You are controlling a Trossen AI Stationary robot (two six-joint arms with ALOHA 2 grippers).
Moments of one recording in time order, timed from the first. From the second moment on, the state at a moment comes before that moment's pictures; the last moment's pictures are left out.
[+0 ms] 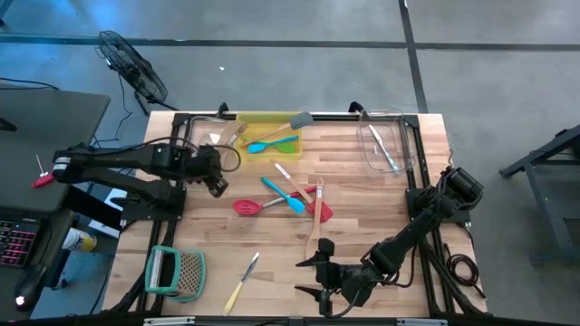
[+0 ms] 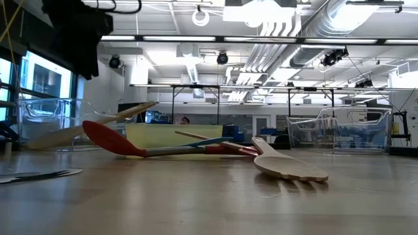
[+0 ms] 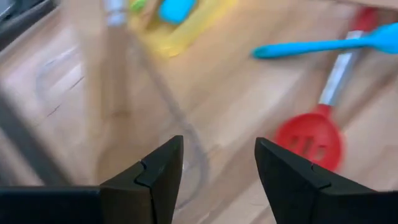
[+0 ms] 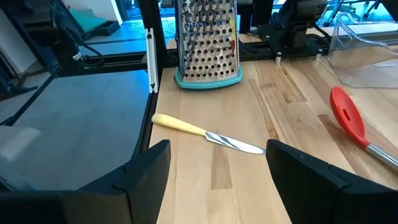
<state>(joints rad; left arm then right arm) 0.02 0.96 0.92 -1.12 -0.37 -0.74 0.72 1.81 1.24 0.11 0.65 0.42</state>
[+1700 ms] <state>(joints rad) -0.63 1.12 1.01 -0.37 -0.25 -1.39 0.40 1.81 1.24 -0.61 0.56 0.19</state>
